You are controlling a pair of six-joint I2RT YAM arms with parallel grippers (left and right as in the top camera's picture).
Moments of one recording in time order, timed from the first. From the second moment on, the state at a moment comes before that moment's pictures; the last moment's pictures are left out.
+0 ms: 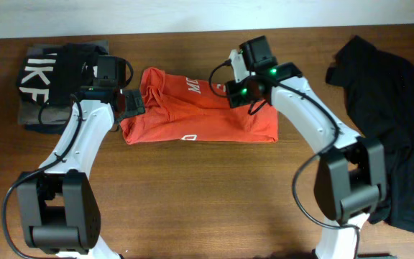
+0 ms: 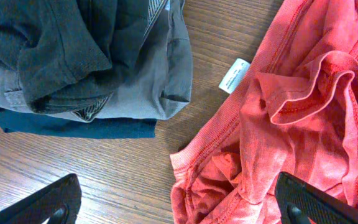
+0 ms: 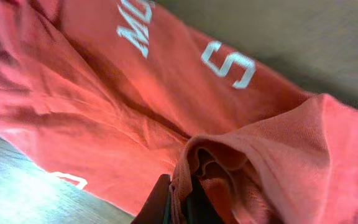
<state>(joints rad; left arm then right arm) -0.07 1.83 1.38 -0.70 -0.24 -0.28 0.34 2.01 1.65 -0.73 -0.21 0.08</state>
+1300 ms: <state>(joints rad) 0.07 2.04 1.41 -0.62 0.20 0.10 0.19 2.07 1.92 -1.14 -0.23 0.02</state>
